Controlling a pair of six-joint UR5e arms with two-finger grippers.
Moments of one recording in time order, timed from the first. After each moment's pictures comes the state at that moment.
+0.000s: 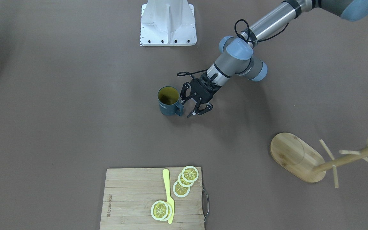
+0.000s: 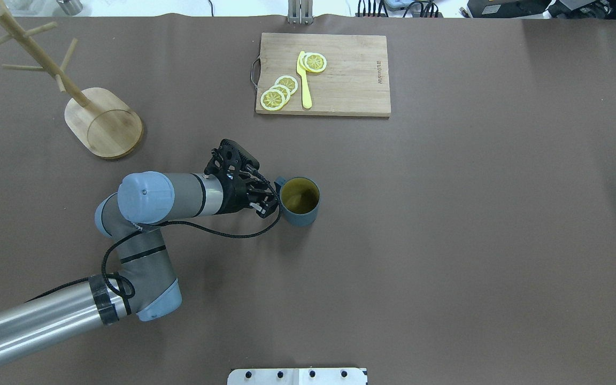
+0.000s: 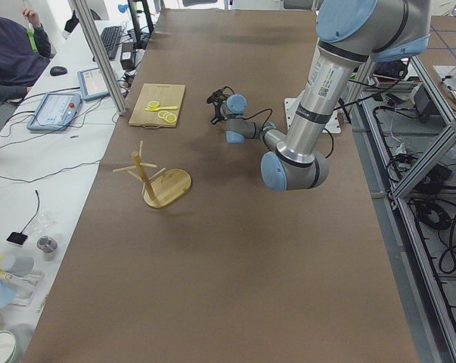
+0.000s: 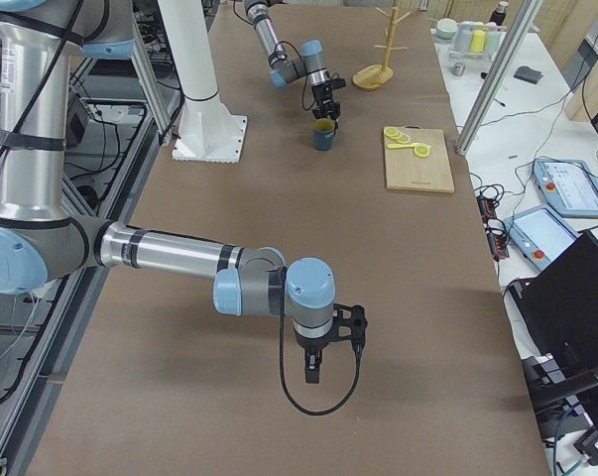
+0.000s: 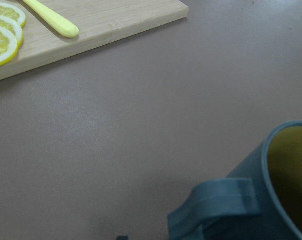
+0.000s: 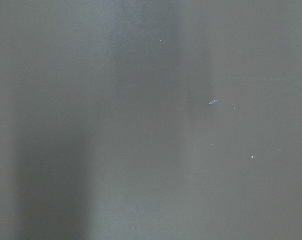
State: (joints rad) left arm -0.48 -2.13 -1.35 -2.69 -1.71 -0.68; right arm 1.63 -1.72 1.62 -1.41 2.26 0.01
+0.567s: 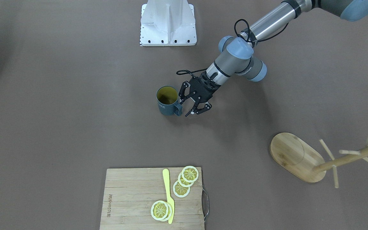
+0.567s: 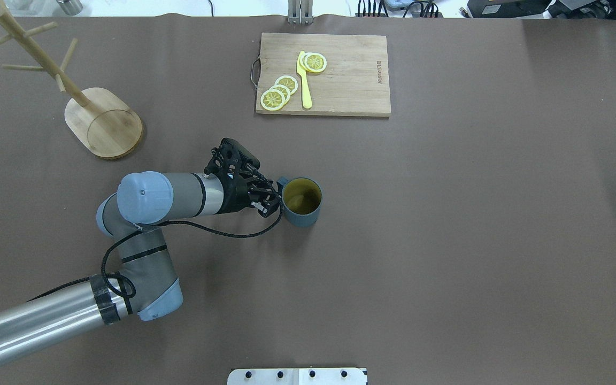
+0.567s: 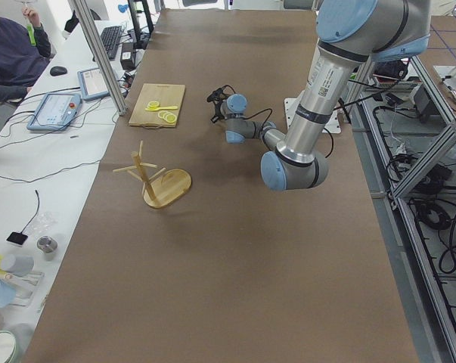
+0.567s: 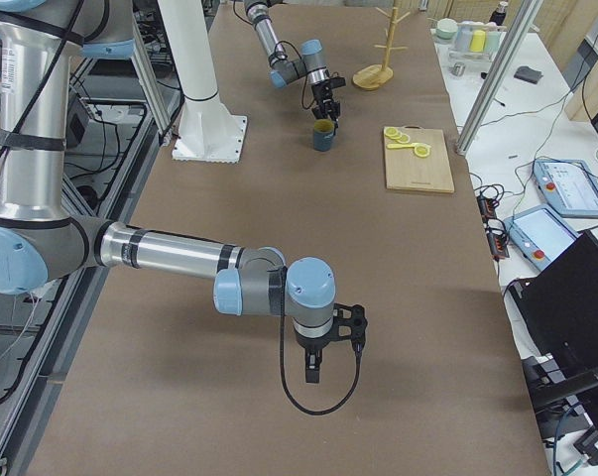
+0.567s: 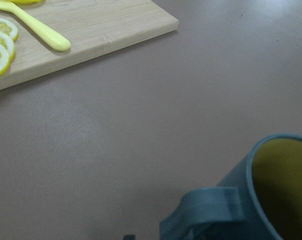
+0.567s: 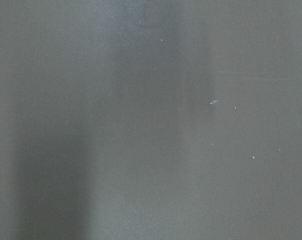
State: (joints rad) left arm -0.48 -2.13 -1.35 -2.72 -1.71 -0.68; right arm 1.63 -1.72 1.62 -1.41 2.26 0.01
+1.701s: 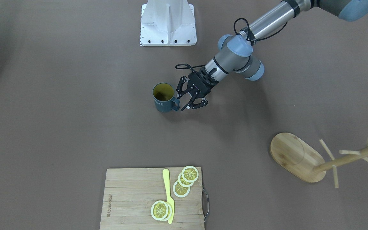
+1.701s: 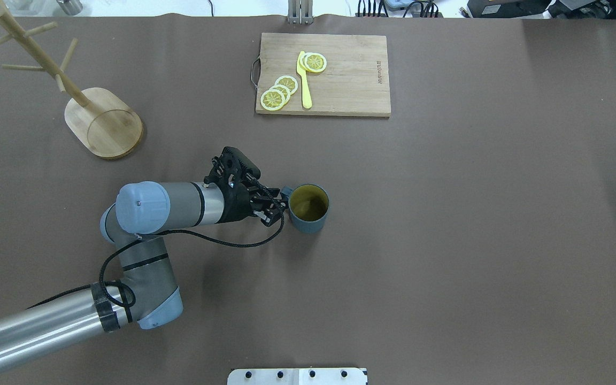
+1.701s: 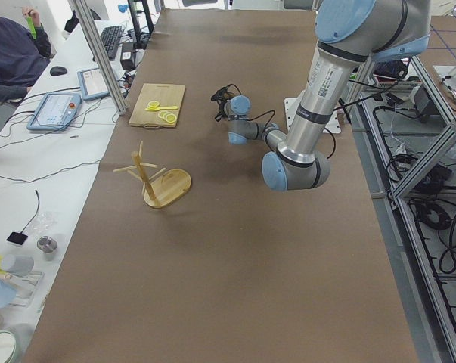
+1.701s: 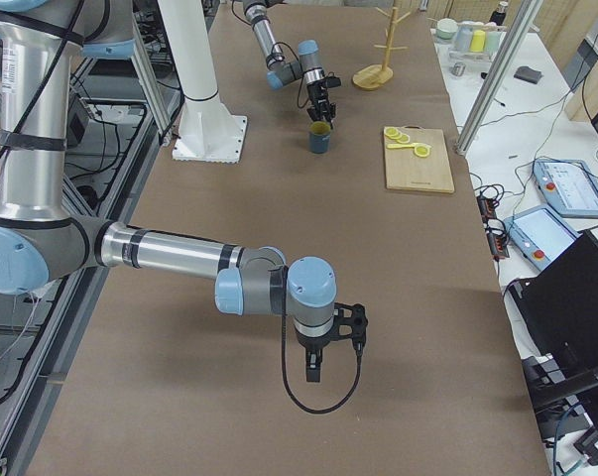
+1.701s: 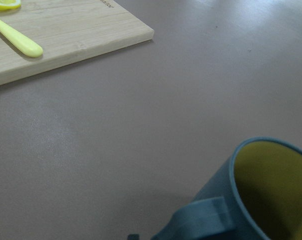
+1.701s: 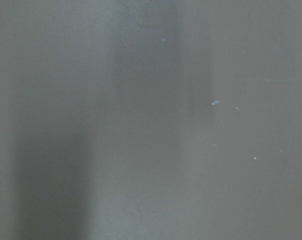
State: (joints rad) left arm -0.46 -2.13 -1.35 -2.79 -1.70 -0.69; right arm 1.62 -1.72 1.62 -1.41 2.26 0.01
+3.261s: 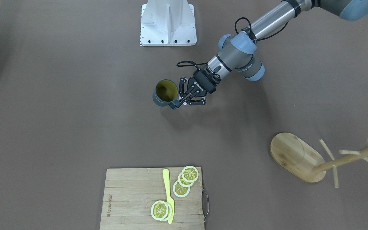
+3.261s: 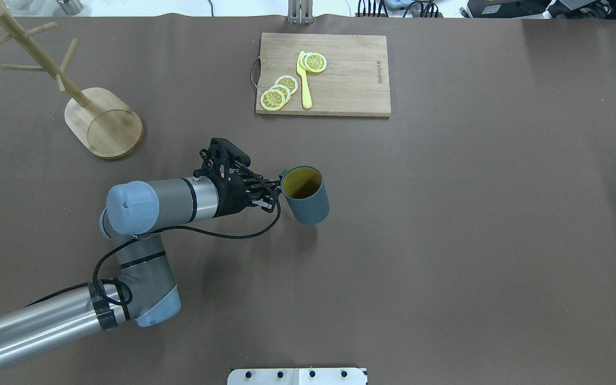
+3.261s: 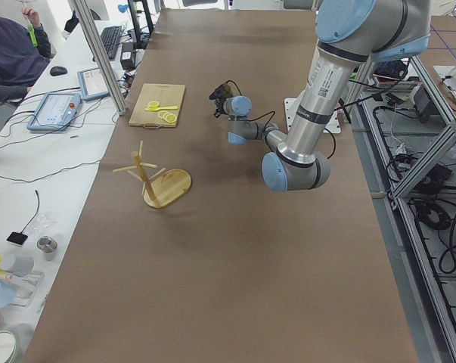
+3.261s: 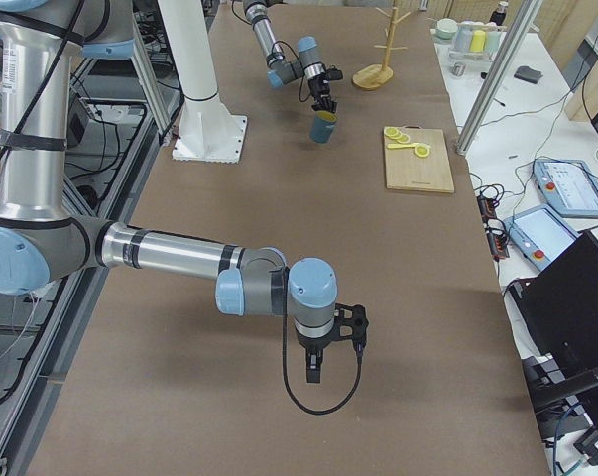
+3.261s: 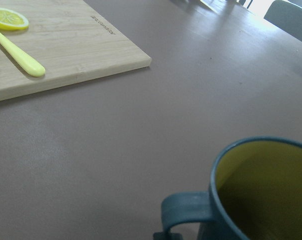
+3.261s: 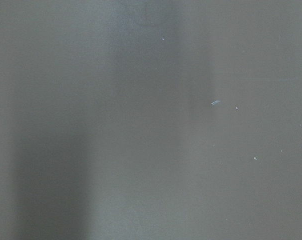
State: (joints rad) left arm -0.48 -2.11 -1.36 -2.88 -1.65 -0.83; right arm 1.62 -1.72 1.61 -1.41 2.26 0.01
